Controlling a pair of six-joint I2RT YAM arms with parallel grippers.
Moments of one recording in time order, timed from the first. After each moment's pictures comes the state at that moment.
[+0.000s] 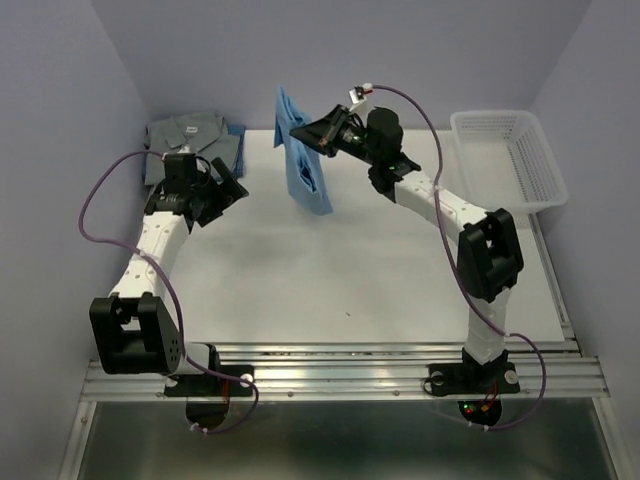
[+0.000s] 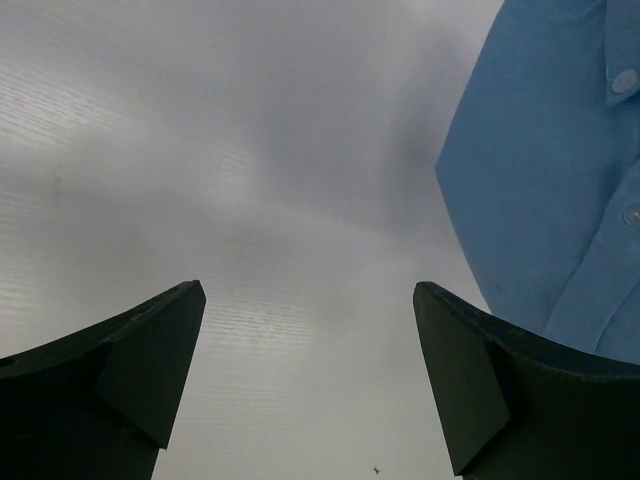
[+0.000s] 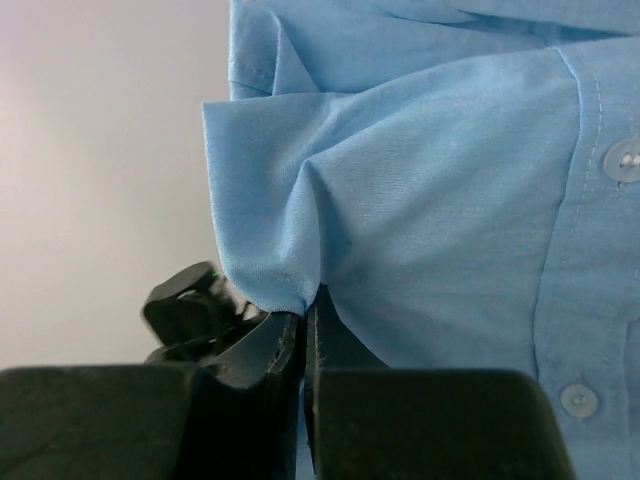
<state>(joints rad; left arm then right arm) -0.04 1.38 1.13 -0.49 0.17 -0.63 0.50 1.95 1.62 0.43 -0.48 1.20</state>
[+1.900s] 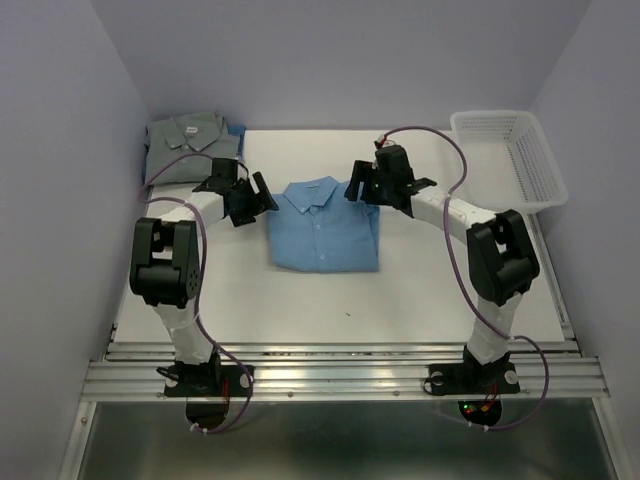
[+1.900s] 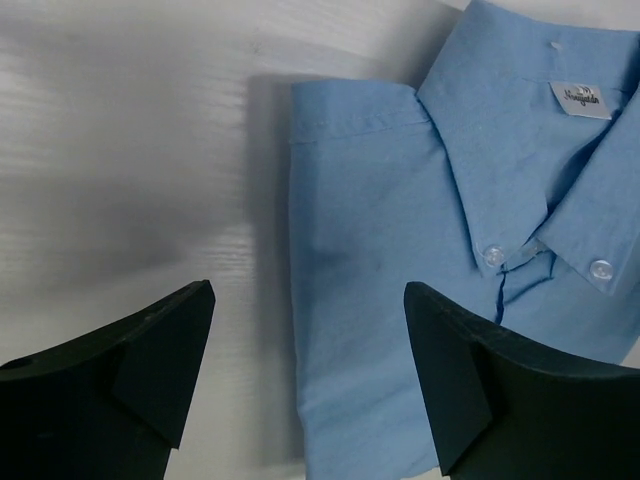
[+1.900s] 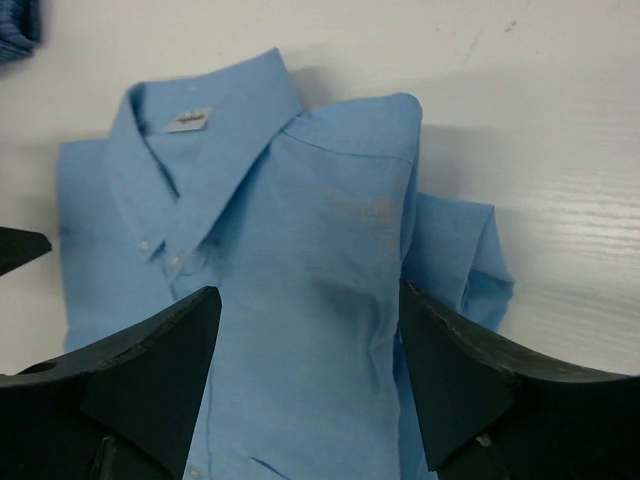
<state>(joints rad) -0.11 1.80 1.18 -0.28 0.24 -0.54 0.44 1.87 1.37 -0.11 -0.02 0.50</state>
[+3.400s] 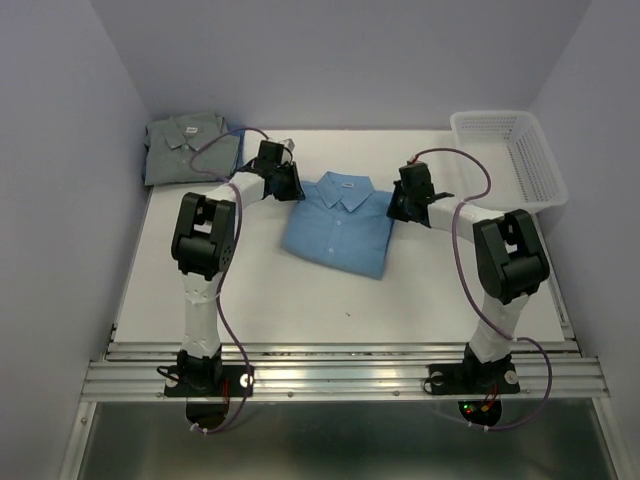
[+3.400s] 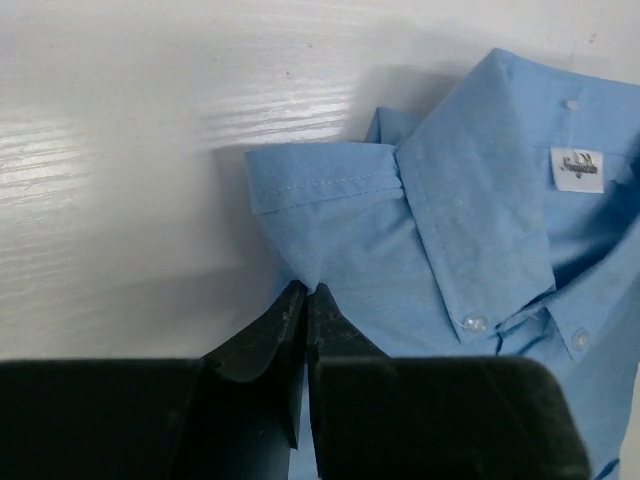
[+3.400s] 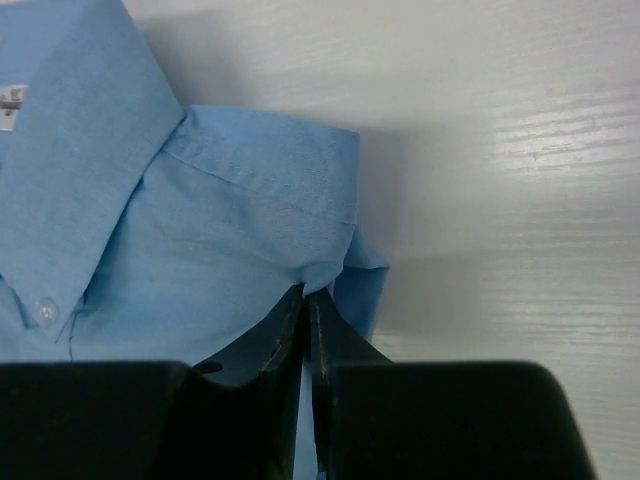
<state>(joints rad) -0.29 2.15 1.58 -0.24 0.25 -0.43 0.31 1.86 1.18 -0.09 0.10 0.52</state>
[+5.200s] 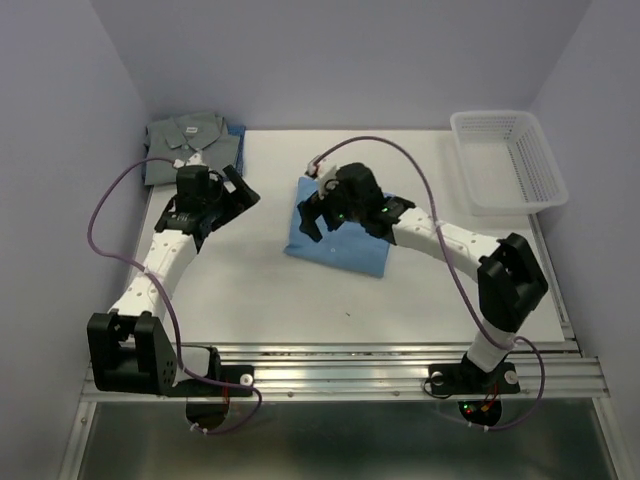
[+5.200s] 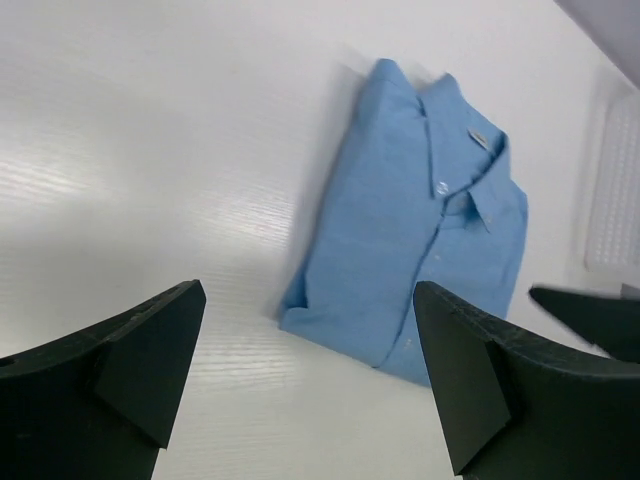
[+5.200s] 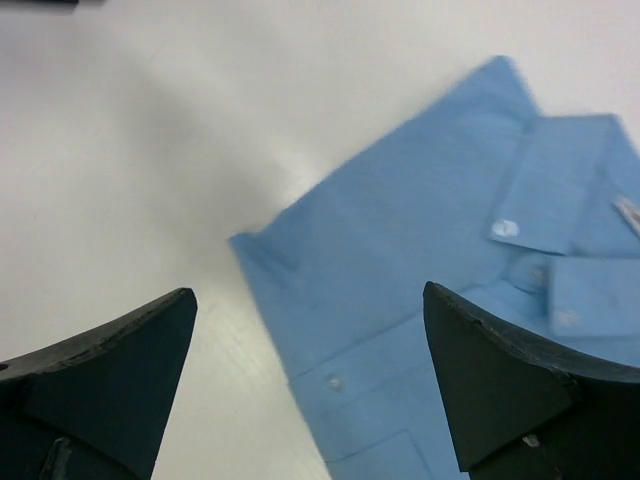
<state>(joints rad) -0.15 1.28 1.00 -0.32 0.14 -0.64 0.64 1.72 1.34 -0.11 -0.18 0.08</state>
